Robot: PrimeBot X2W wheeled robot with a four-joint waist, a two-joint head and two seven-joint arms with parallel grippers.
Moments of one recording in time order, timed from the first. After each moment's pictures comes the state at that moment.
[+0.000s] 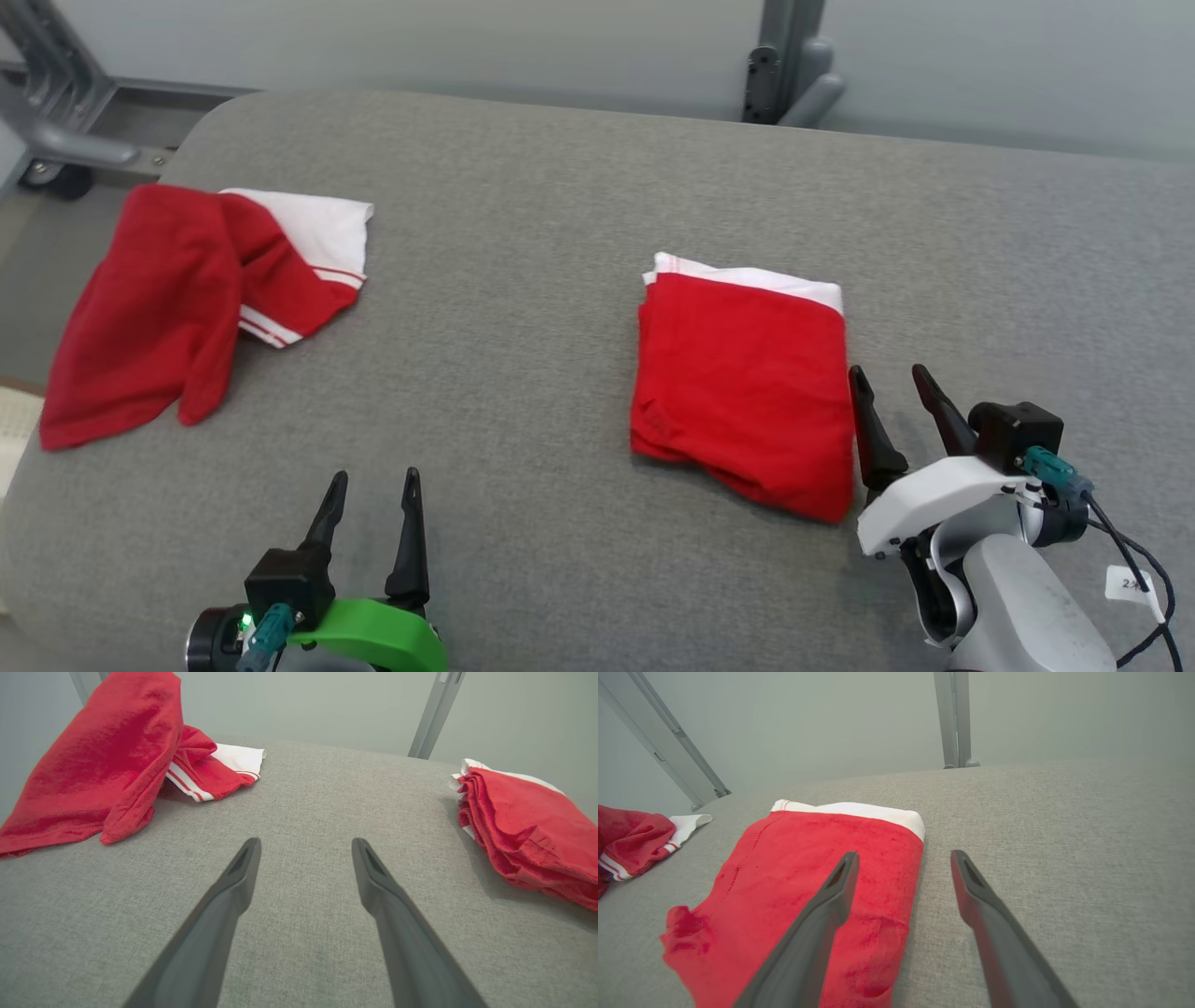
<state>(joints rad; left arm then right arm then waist) -0.05 0.05 -0.16 0.31 -0.23 0.00 -0.26 -0.28 -0.05 0.06 0.51 0.26 0.13 -0.26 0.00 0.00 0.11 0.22</state>
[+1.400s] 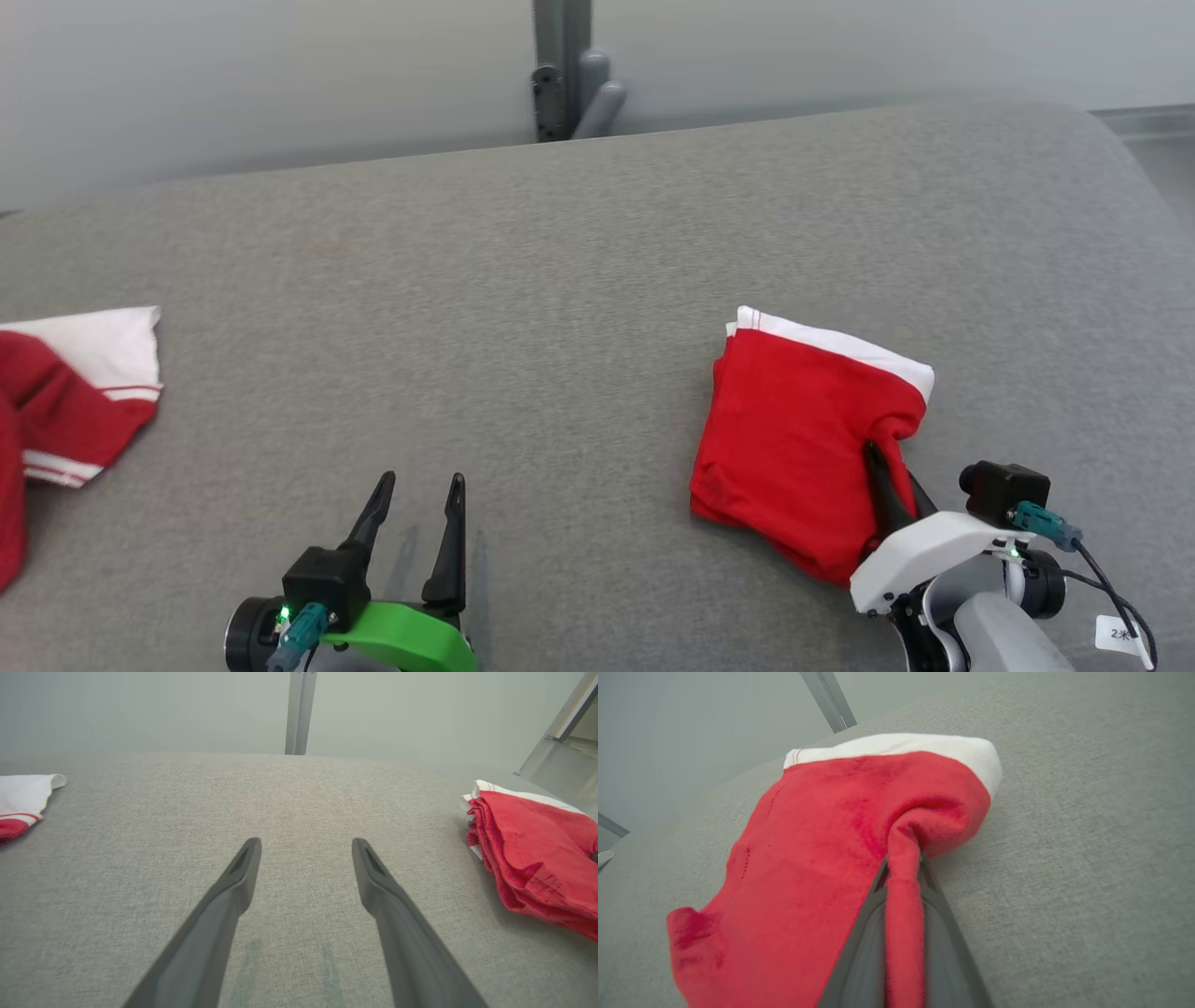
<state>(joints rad) -0.05 0.05 -0.23 0.32 -0.24 -0.04 -0.26 -0.26 -0.05 0.10 0.66 0.42 0.13 -0.26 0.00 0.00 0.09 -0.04</state>
